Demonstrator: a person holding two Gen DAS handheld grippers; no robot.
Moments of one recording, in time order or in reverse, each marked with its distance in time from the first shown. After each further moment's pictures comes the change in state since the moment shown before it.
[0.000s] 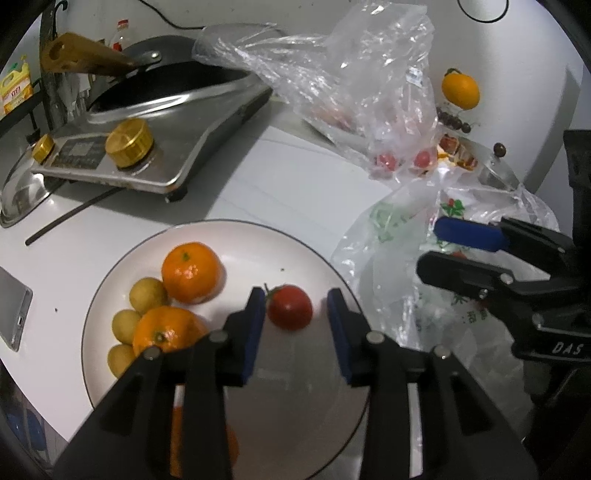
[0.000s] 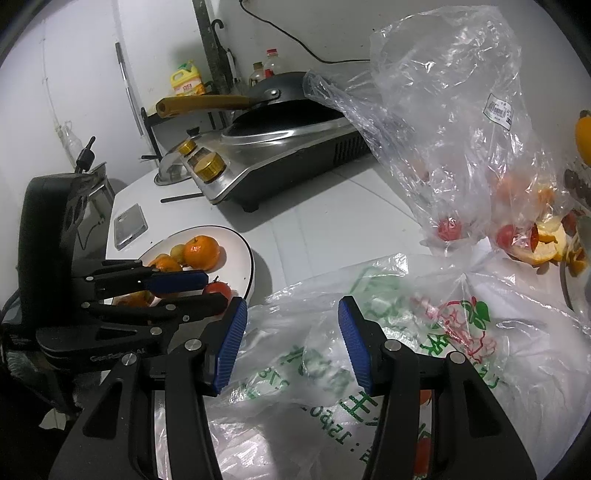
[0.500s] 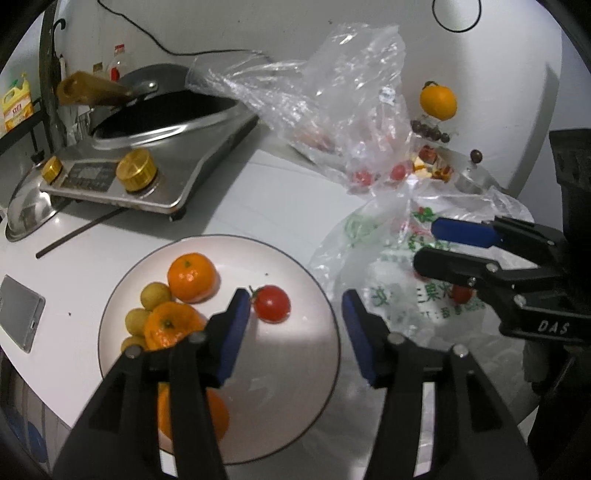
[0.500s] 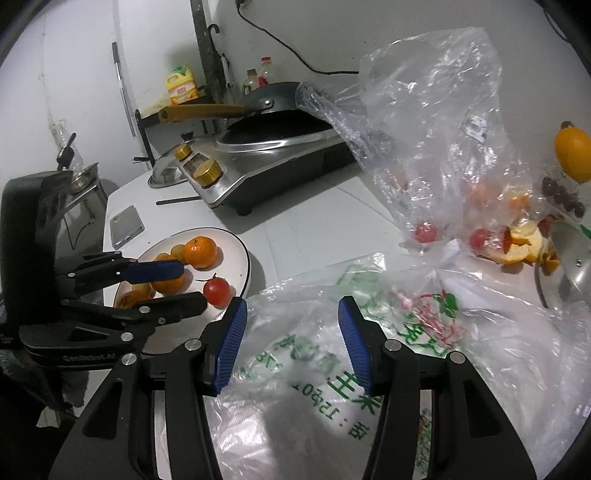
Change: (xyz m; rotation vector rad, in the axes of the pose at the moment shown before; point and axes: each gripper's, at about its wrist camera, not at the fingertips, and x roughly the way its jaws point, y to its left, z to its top) left arm -0.036 -0.016 -0.007 0.036 -0.072 -0.018; right arm -0.029 0.005 -0.005 -0.009 -0.021 -0.062
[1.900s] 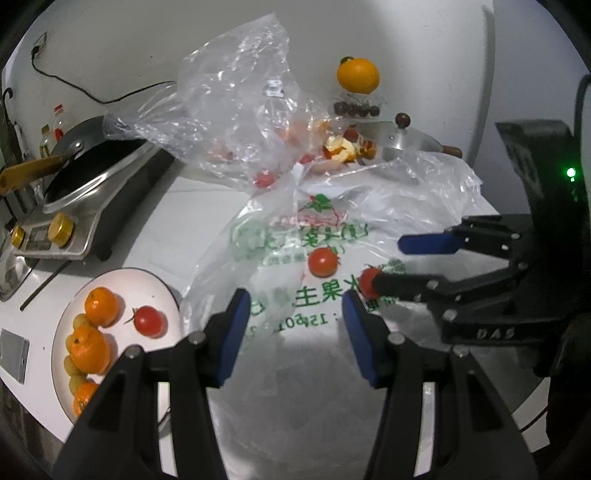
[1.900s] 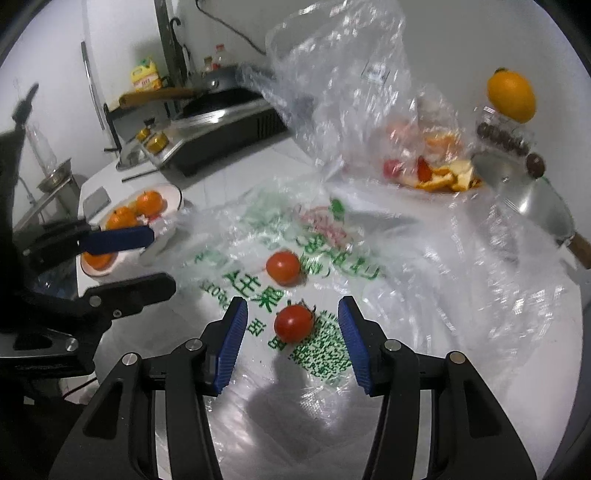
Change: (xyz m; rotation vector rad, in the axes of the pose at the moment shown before) left arm 0.005 -0.122 -0.007 0.214 -0.015 -0.028; right arm -0.043 -0.062 -0.063 0.064 0.085 -0.091
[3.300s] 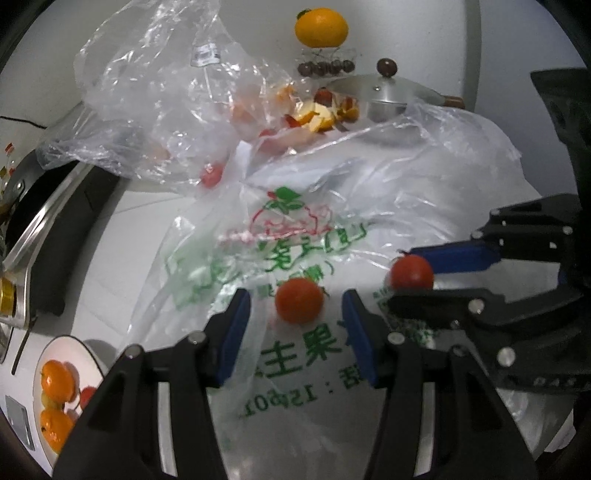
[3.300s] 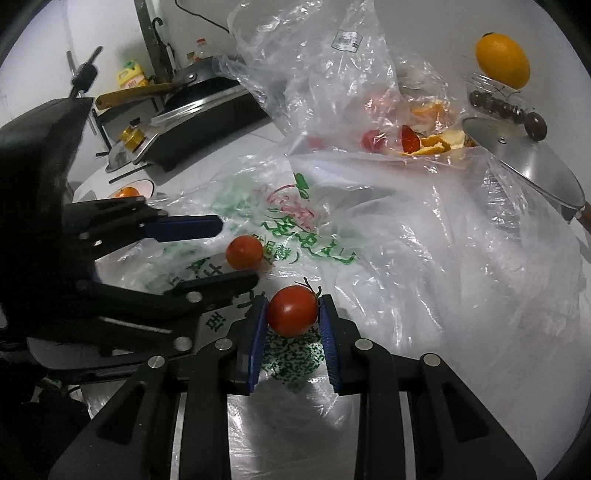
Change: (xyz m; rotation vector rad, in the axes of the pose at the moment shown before) left arm 0.096 -0.032 0.029 0.166 0.100 -0.015; right arm 0.017 -0.034 -0.007 0.060 0.023 0.020
